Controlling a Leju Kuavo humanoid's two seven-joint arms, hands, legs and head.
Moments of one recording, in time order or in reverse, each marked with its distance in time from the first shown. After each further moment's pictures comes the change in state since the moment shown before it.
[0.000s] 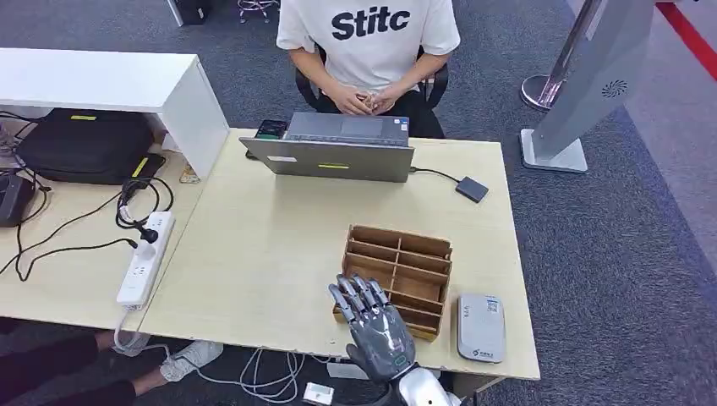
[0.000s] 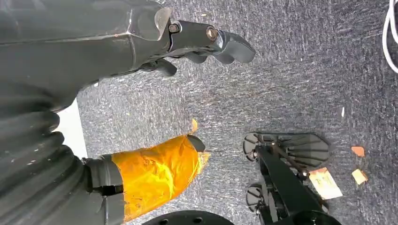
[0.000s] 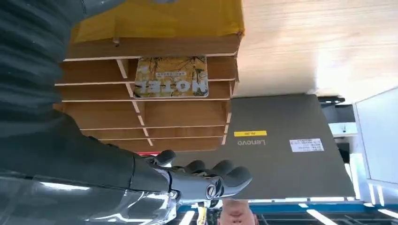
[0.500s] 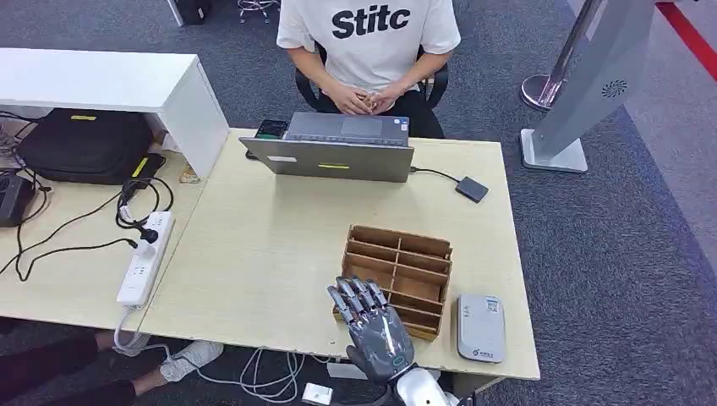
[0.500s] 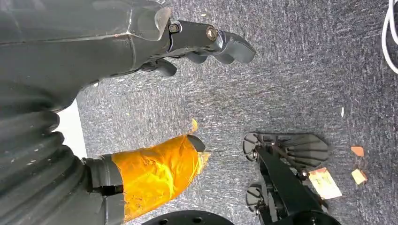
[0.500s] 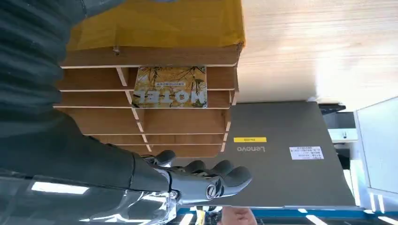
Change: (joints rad) left arm 0.000 0.000 0.000 0.000 0.000 0.000 -0.002; right arm -0.003 0.007 0.000 0.019 0.011 0.014 0.006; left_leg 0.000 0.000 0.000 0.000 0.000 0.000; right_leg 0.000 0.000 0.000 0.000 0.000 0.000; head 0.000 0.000
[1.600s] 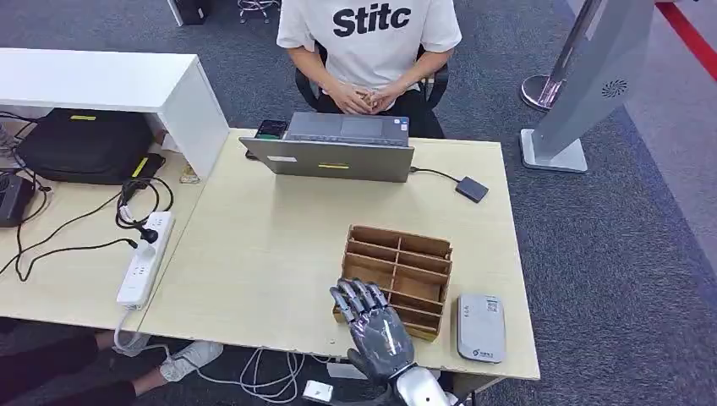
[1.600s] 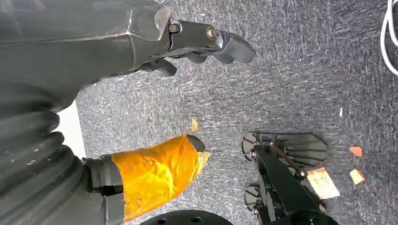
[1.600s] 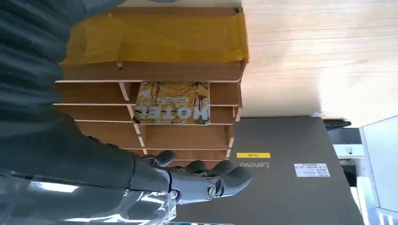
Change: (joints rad) left arm 0.000 0.000 0.000 0.000 0.006 0.000 -0.001; right arm 0.000 0.000 -0.002 0.000 -0.035 0.053 0.007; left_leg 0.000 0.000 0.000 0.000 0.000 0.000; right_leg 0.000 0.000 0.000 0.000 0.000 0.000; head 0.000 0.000
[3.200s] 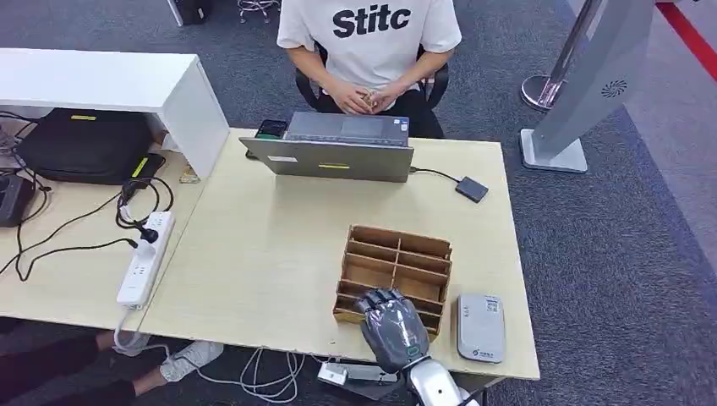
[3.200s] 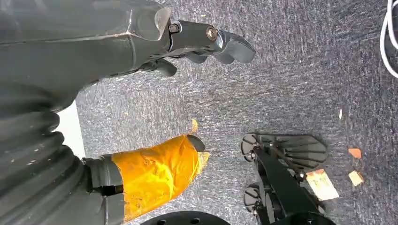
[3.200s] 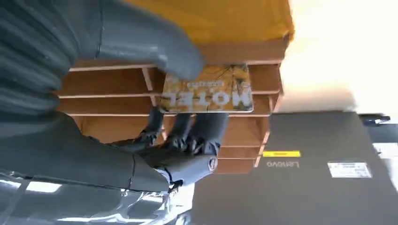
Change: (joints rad) left arm 0.000 0.000 0.000 0.000 0.004 0.006 0.000; right arm 0.016 0.000 -0.100 -0.022 0.005 0.021 0.011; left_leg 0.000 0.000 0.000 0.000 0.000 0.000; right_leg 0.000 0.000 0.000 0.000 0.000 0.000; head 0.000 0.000
